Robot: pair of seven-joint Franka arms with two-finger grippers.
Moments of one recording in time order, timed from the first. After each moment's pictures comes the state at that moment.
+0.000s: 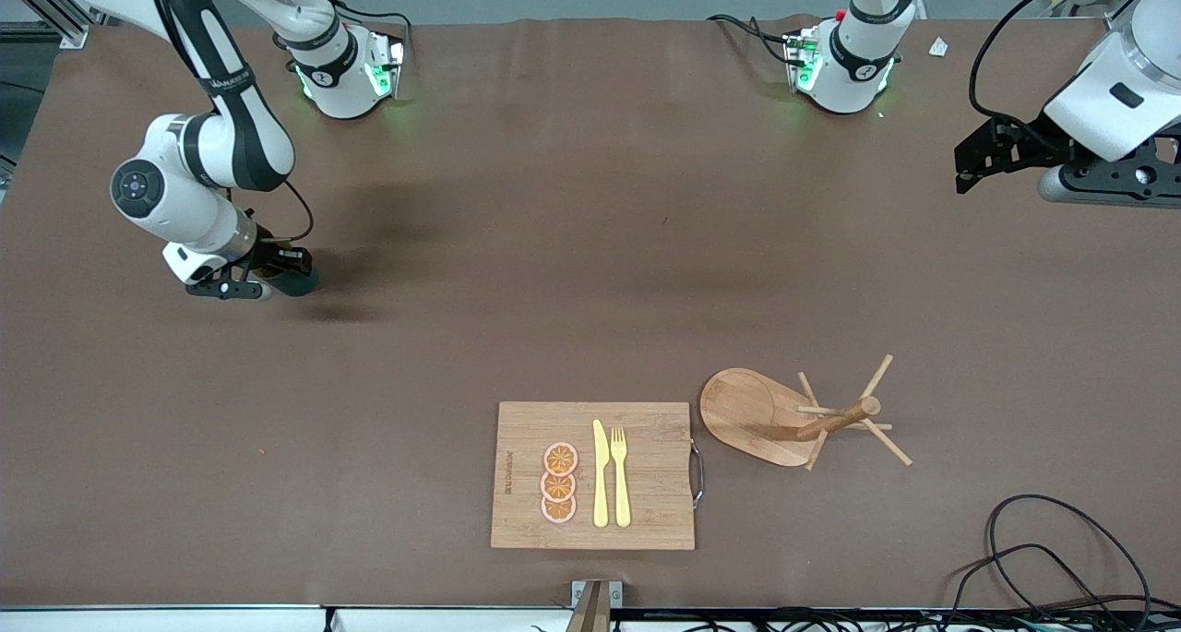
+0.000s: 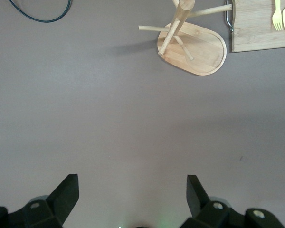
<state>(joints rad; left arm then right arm) -0.07 -0.02 -0.10 -1.53 0.02 1.49 -0.06 -0.02 0.11 -0.04 -2.47 0.04 2.48 0.00</state>
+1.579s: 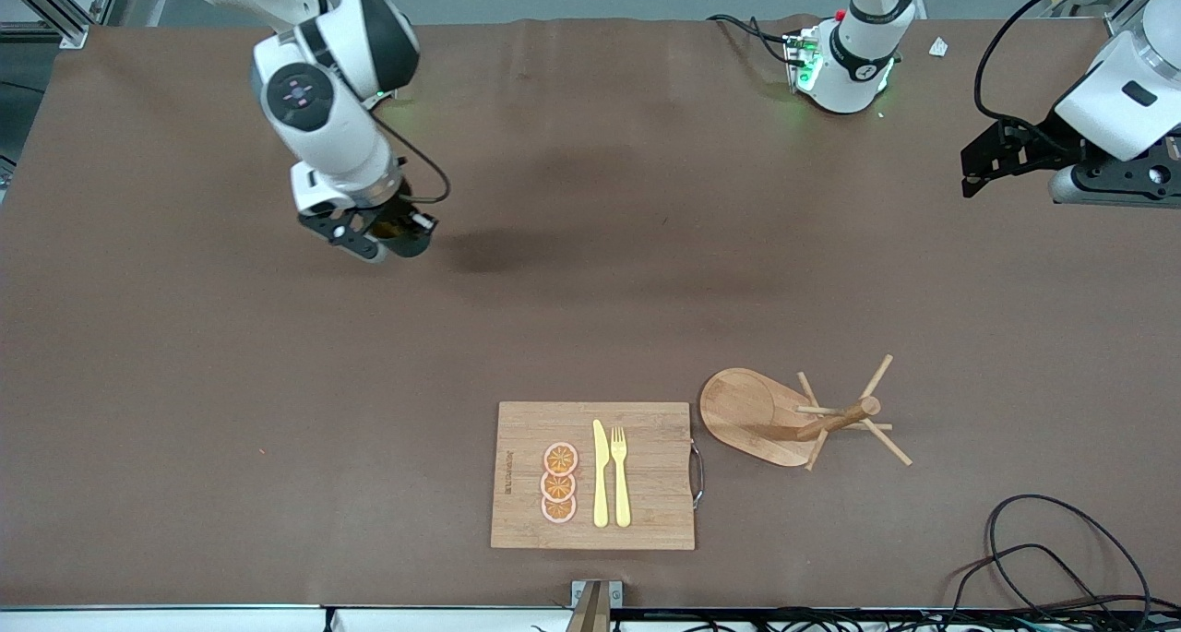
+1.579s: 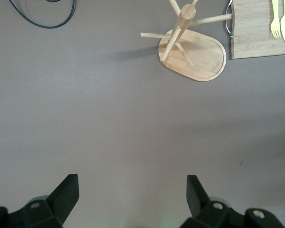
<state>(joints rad) -0.07 -0.02 -0.09 -1.52 0.02 1.51 -0.06 0.55 0.01 0.00 -2.15 0.05 2.12 1.06</state>
